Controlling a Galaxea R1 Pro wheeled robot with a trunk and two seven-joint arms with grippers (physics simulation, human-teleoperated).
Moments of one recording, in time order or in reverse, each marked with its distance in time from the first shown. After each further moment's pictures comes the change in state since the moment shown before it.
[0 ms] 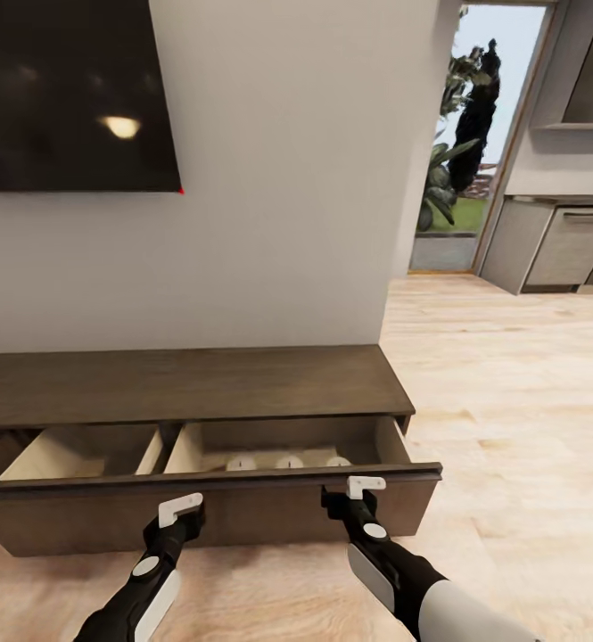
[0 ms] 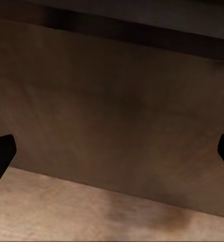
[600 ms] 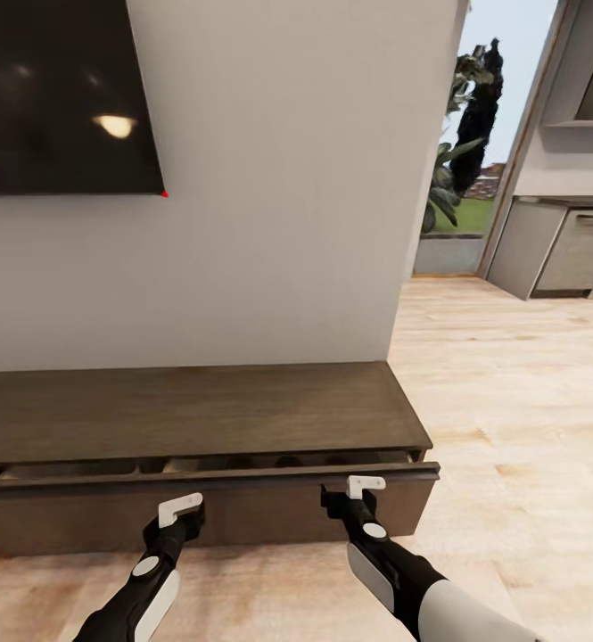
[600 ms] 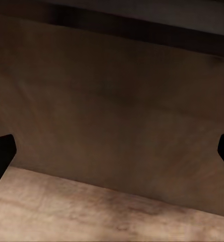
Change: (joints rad) left arm 0.000 0.000 -0.001 0.000 0.000 0.000 0.000; right arm 0.000 0.001 -0.002 -0.001 0.005 -0.002 -0.001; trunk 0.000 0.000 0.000
